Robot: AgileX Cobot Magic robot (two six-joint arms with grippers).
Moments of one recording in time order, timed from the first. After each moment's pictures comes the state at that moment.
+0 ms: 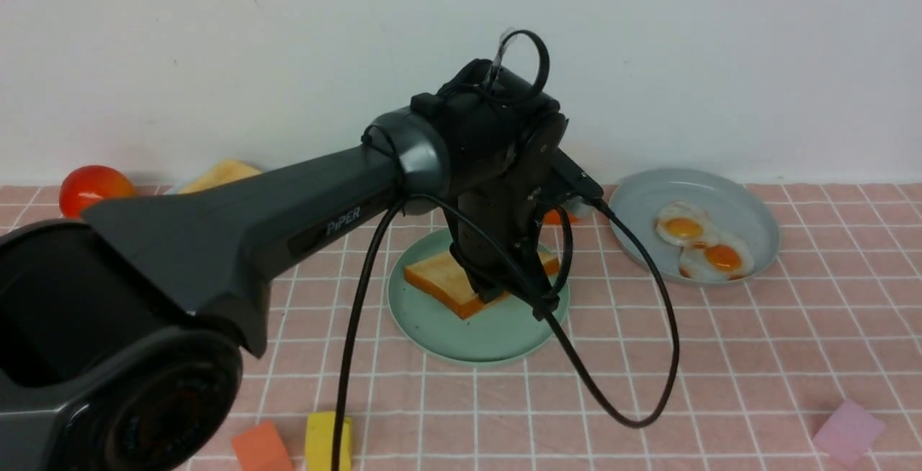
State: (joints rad) right arm 0.16 0.44 -0.82 0.18 1.04 -0.14; left arm -0.69 2.23 -1.98 0.17 1.10 0.18
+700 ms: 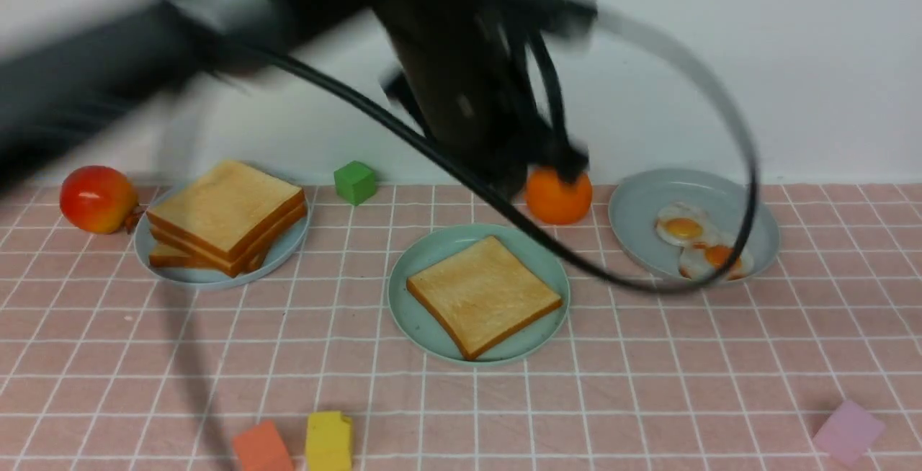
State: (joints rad) right arm 0.16 0.72 -0.83 0.26 0.83 -0.17; left arm -0.69 1.80 -1.98 -0.01 1.23 -0.02
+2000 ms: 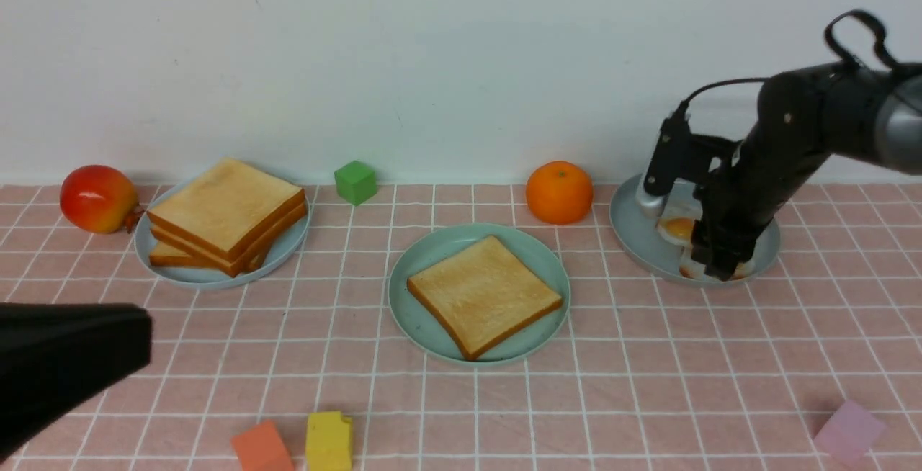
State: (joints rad) right arm 0.16 2.07 -1.57 -0.07 0.70 -0.97; left arm -0.69 0.56 -0.81 -0.10 0.66 -0.03
